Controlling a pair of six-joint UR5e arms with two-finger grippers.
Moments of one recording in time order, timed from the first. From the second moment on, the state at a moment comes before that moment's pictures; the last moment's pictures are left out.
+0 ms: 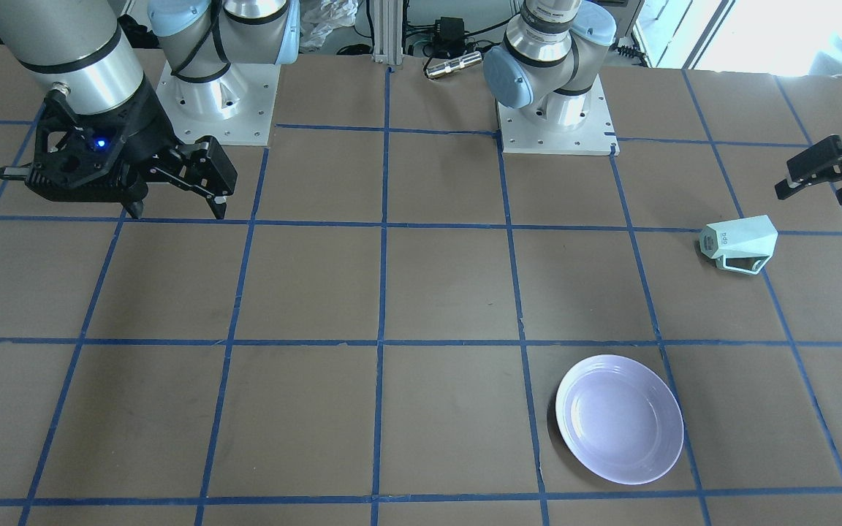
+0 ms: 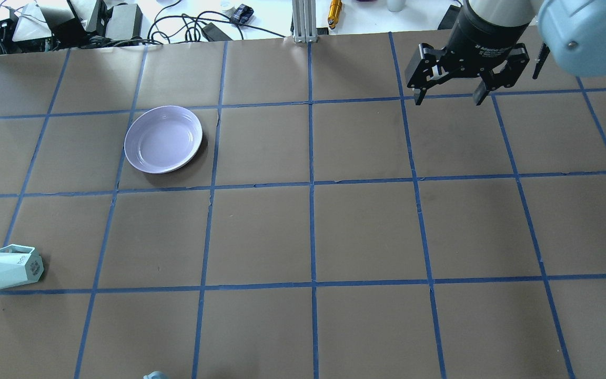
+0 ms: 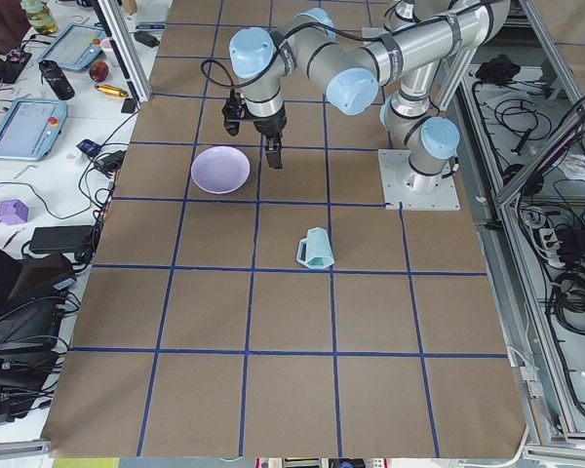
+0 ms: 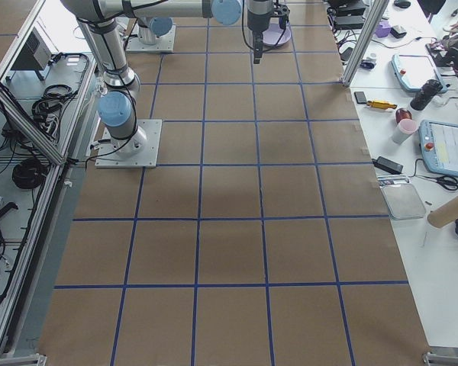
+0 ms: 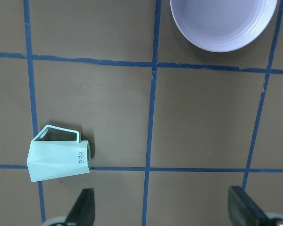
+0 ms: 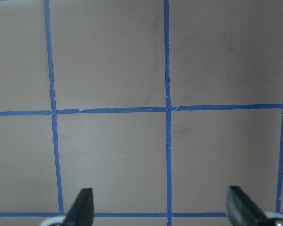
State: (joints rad) left arm -0.93 -1.68 -1.47 -1.75 1.57 0.65; right arm 1.58 -1.50 1.51 -1.61 -1.52 0.04
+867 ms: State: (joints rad) left arm -0.51 -1.88 -1.48 -1.78 1.31 1.03; right arm 1.58 -1.51 1.51 -1.61 -1.52 0.04
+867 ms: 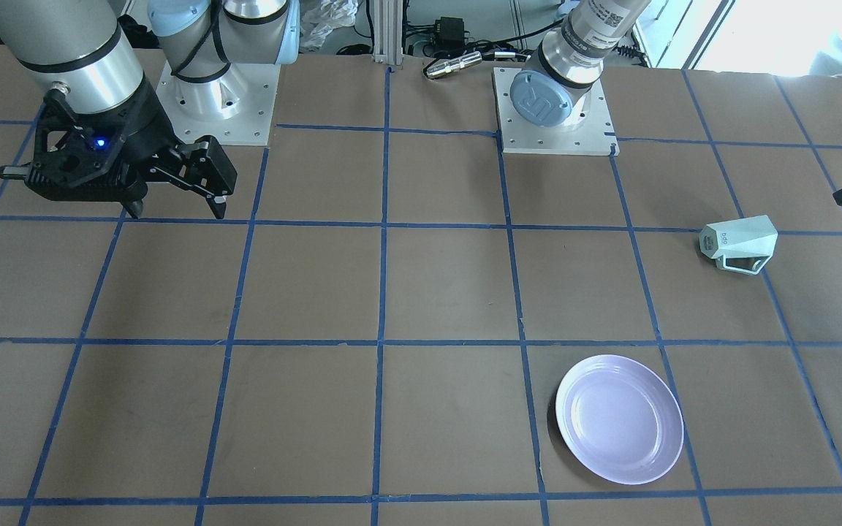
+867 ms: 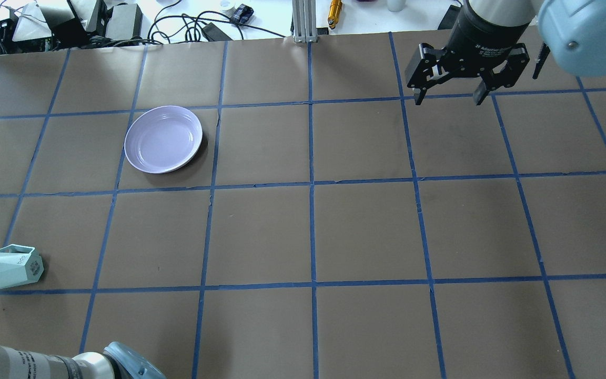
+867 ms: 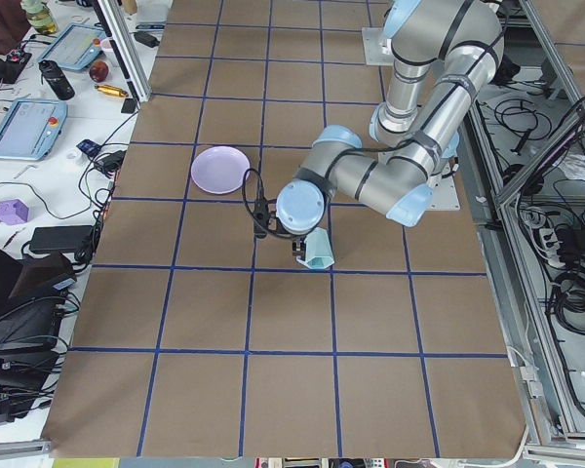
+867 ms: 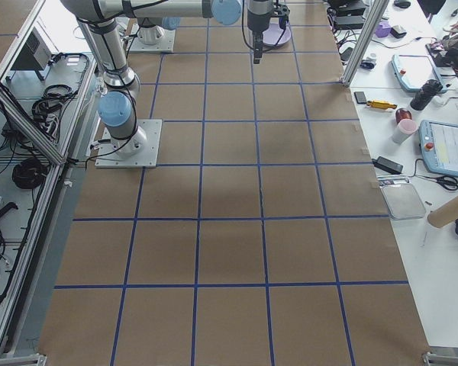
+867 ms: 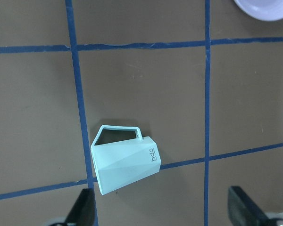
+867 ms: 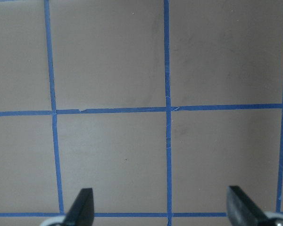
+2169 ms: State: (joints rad) left arm -0.36 -2.17 -1.48 -2.02 1.24 1.21; right arm 1.58 -1.50 1.51 -1.61 -1.52 0.04
